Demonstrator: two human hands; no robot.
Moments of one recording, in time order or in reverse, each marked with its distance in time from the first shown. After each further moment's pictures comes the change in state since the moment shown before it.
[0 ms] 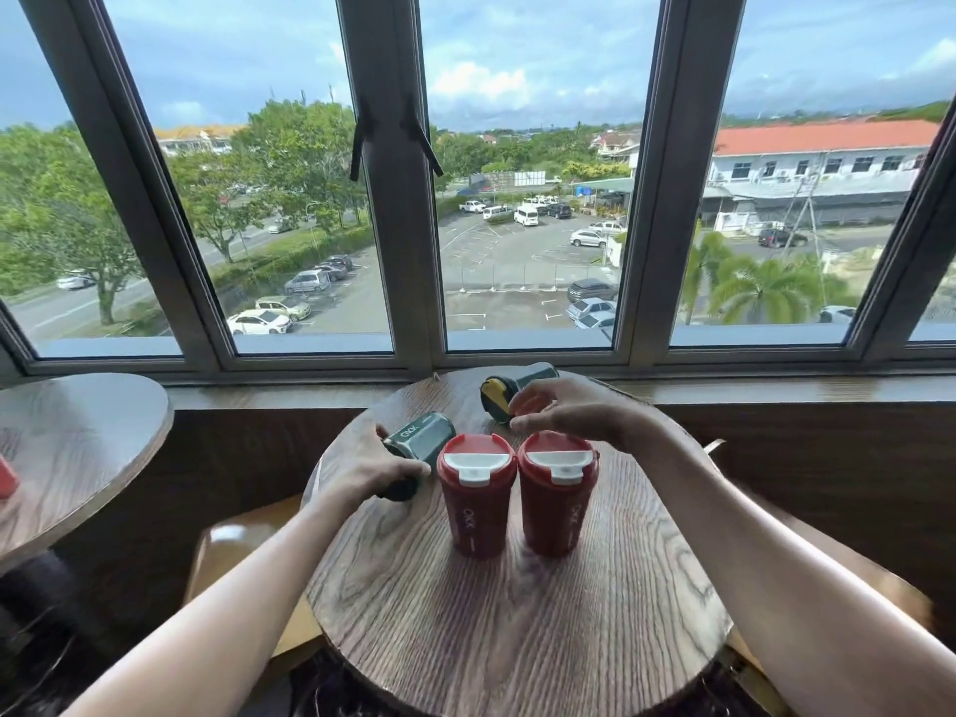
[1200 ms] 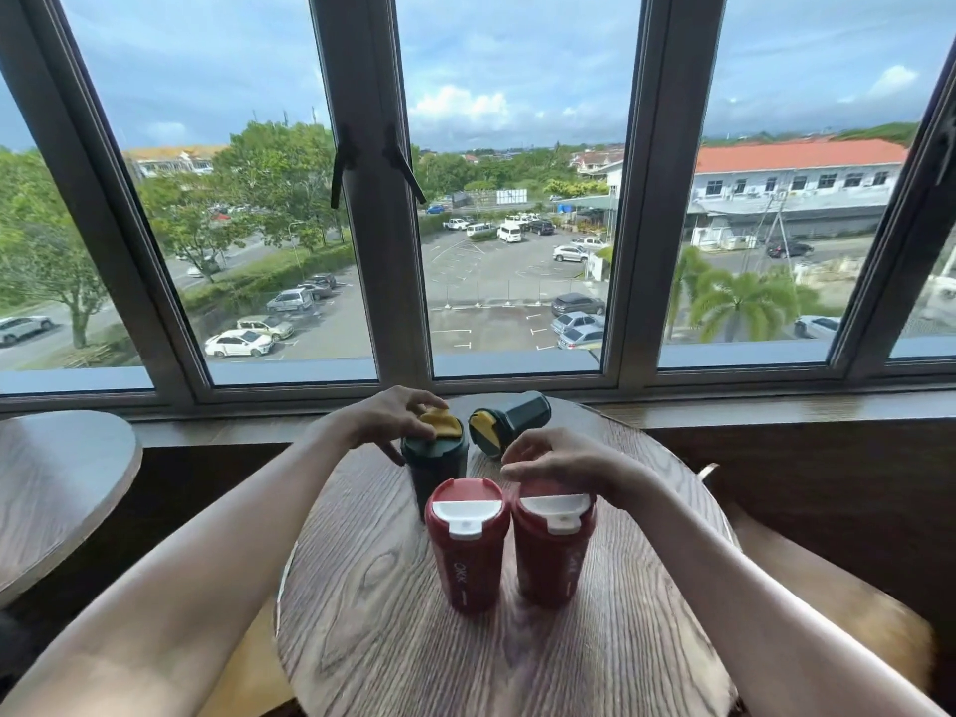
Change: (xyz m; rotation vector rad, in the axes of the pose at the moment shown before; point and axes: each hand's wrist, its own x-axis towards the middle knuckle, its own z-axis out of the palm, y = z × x) left_hand 0.083 0.085 -0.029 -0.019 -0.563 0.248; right_hand 0.007 0.014 0.009 0.122 0.006 0.044
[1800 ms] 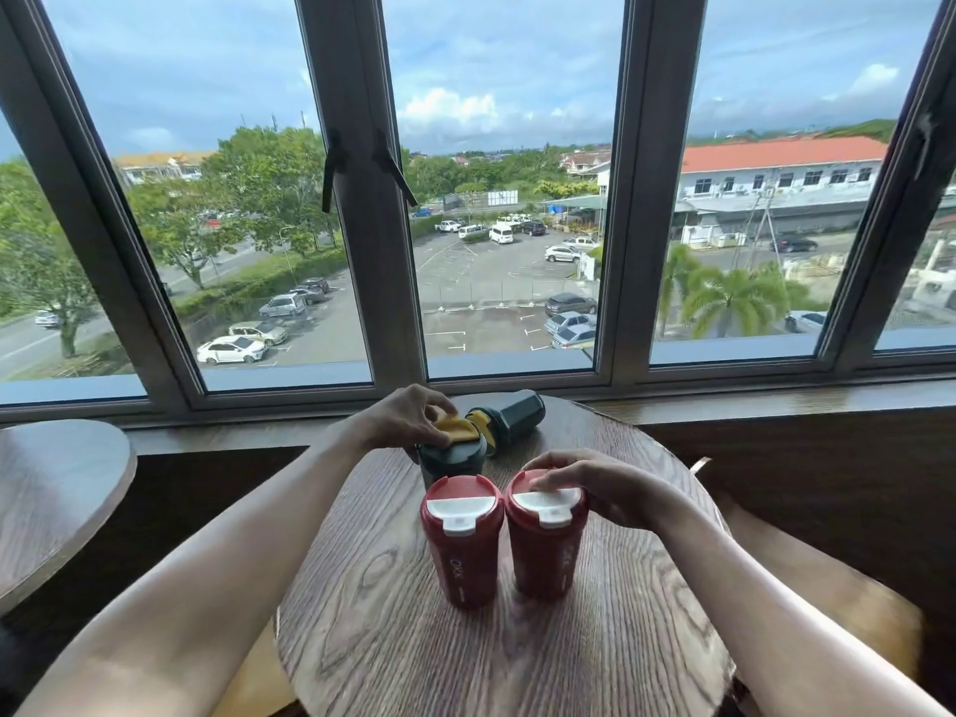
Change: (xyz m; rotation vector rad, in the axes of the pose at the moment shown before) left_hand -0.005 0.012 0.017 0.223 0.057 0.239; right_hand -0.011 0.048 -0.004 0.470 -0.087 0.161
